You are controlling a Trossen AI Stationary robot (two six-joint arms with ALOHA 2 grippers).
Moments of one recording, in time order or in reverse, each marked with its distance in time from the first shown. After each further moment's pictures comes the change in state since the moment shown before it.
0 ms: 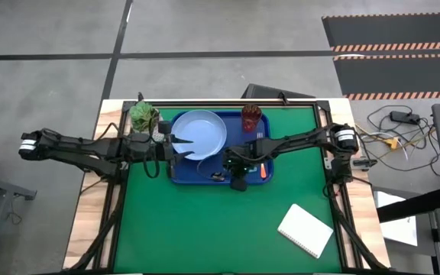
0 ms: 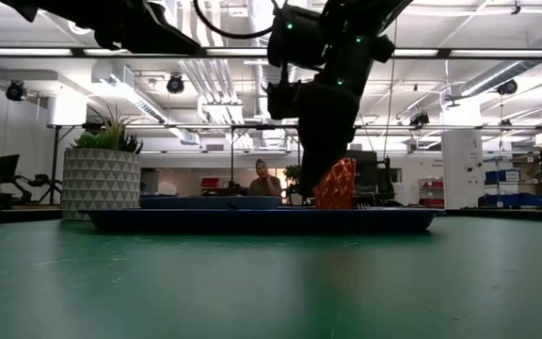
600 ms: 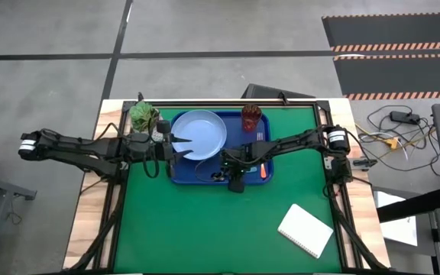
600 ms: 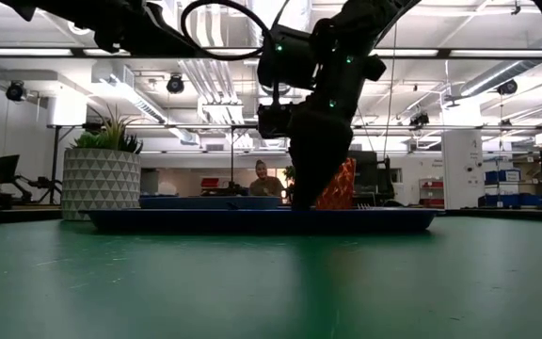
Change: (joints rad) left arm 0.000 -0.010 0.000 -0.016 -0.030 0.013; right arm -0.005 0.083 0.009 0.056 0.002 -0.050
